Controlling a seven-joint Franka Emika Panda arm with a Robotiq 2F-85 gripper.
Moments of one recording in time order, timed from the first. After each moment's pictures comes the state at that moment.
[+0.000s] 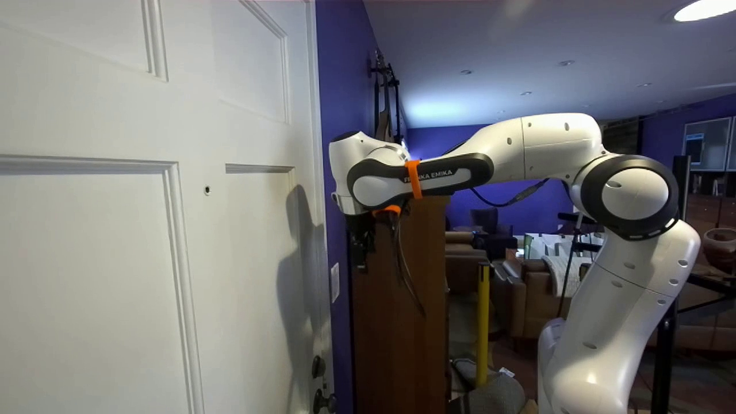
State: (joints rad) arm -0.02 -0.37 0.01 -2.01 -0.38 1.69 -0.12
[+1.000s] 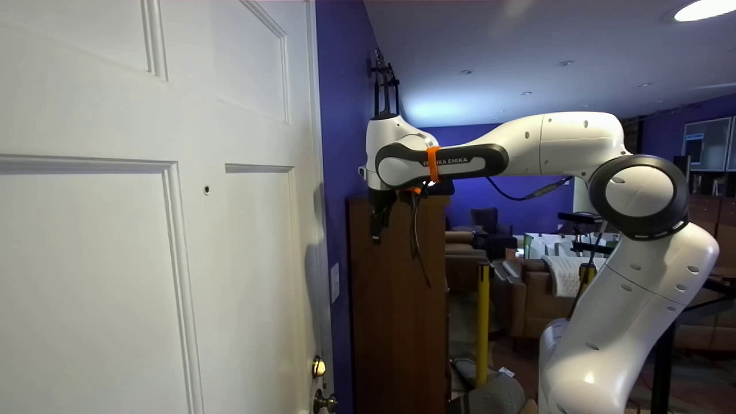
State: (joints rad) arm -0.07 -0.44 -0.14 -1.99 -0.40 1.83 -0.26
